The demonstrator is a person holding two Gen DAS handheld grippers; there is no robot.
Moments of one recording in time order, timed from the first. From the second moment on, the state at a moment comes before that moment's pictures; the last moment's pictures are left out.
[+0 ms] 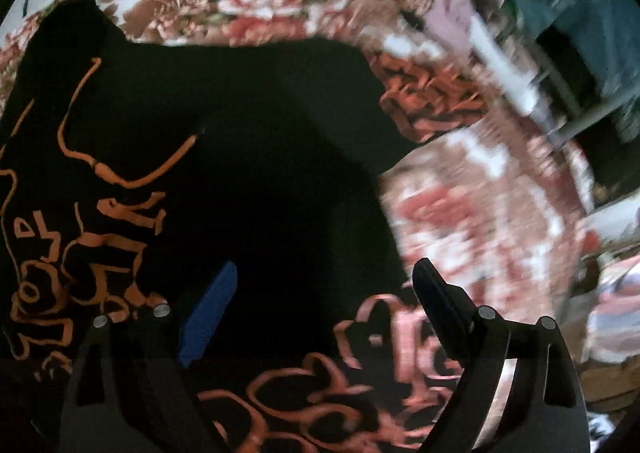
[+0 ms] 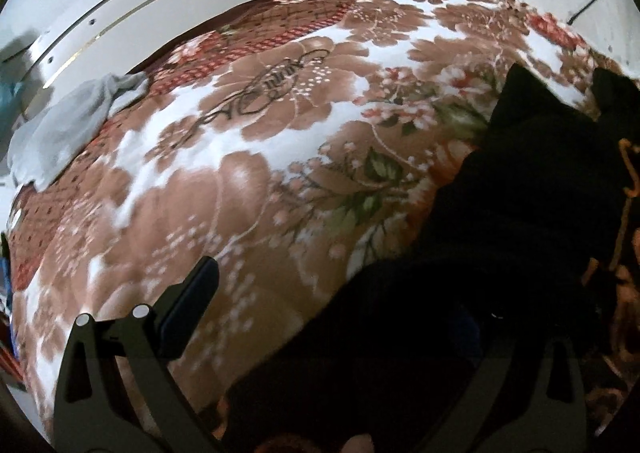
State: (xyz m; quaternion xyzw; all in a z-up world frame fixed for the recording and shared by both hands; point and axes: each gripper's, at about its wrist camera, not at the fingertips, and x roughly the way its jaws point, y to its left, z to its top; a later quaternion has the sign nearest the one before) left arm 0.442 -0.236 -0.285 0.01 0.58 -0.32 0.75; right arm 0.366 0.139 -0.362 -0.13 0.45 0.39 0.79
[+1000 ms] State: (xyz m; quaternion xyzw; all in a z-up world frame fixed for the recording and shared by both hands) left arm 0.464 0.089 -0.392 0.09 0.58 -0.15 0.80; right arm 0.488 -0.316 -0.363 0.27 0.62 0.09 0.73
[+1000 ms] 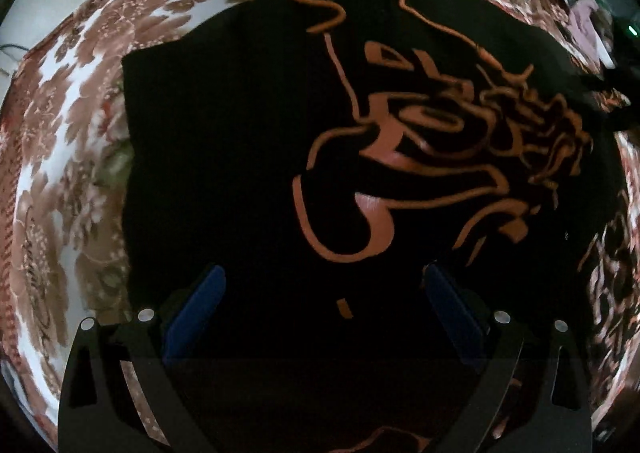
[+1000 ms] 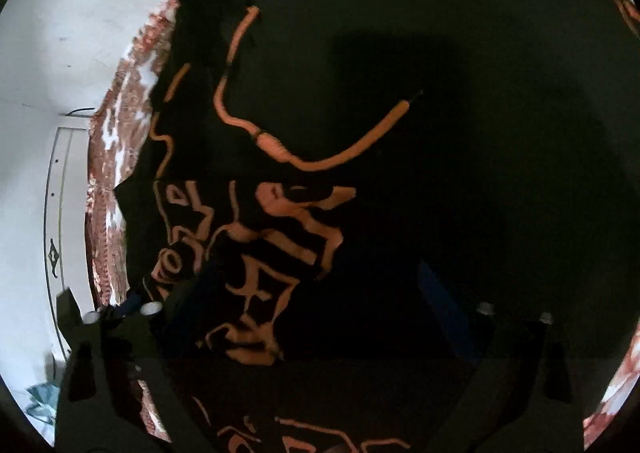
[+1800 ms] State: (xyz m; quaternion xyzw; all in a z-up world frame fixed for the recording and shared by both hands) left arm 0.455 0.126 -0.349 0.01 0.52 -0.16 0.84; right arm 0.532 -0.291 -0.221 0.14 0.54 0.24 0.80
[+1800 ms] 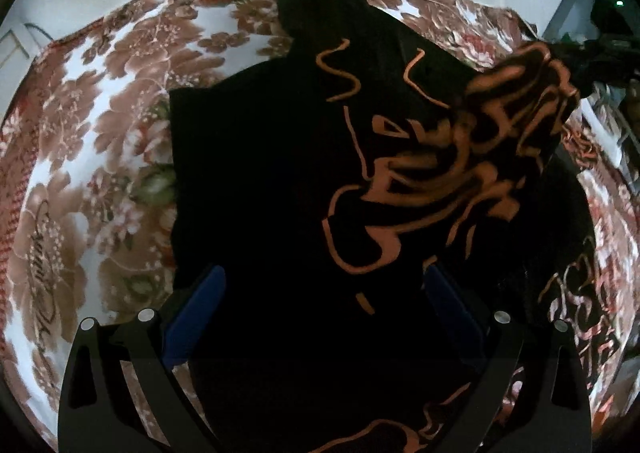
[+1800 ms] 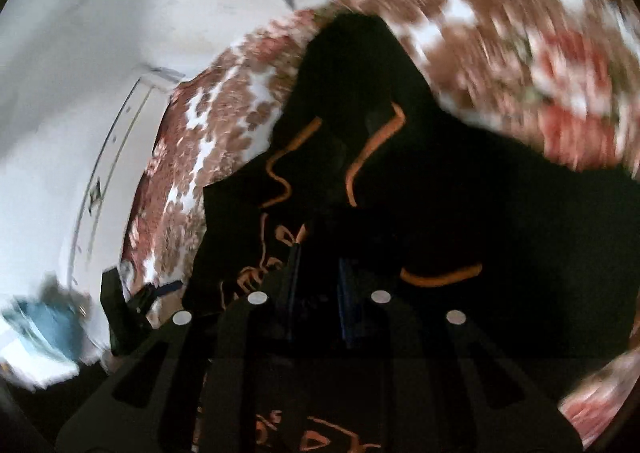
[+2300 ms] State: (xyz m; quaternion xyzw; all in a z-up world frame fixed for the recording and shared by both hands) left arm 0.440 0.089 -0.385 0.12 0.53 -0.20 0.81; right arm 0.498 -0.349 -0.353 0.07 0.64 0.10 0.76
